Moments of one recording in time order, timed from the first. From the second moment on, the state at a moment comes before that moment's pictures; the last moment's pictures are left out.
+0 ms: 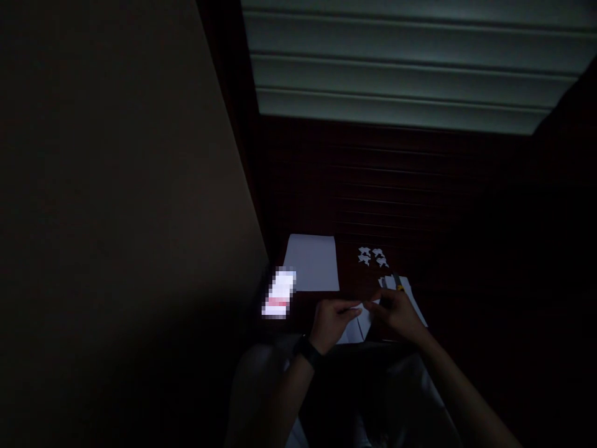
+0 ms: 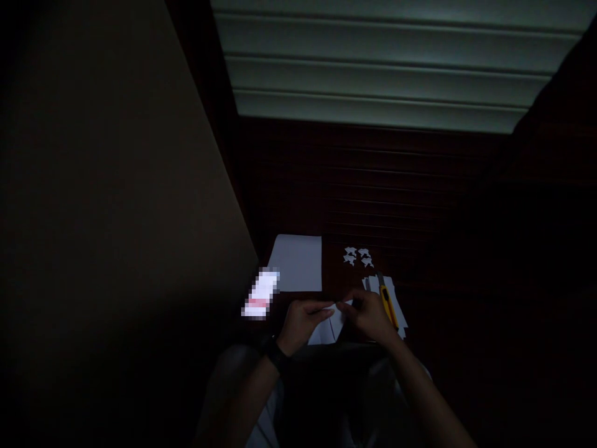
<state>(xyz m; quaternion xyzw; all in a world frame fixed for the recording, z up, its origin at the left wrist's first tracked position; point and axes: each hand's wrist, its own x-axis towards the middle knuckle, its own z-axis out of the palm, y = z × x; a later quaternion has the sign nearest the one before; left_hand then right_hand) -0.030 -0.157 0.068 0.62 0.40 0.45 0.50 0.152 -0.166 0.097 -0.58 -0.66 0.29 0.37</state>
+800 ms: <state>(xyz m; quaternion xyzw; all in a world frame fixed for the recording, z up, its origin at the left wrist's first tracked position) -0.043 -0.185 0.082 0.64 0.39 0.50 0.45 0.160 -0.179 0.119 -0.50 -0.62 0.46 0.38</state>
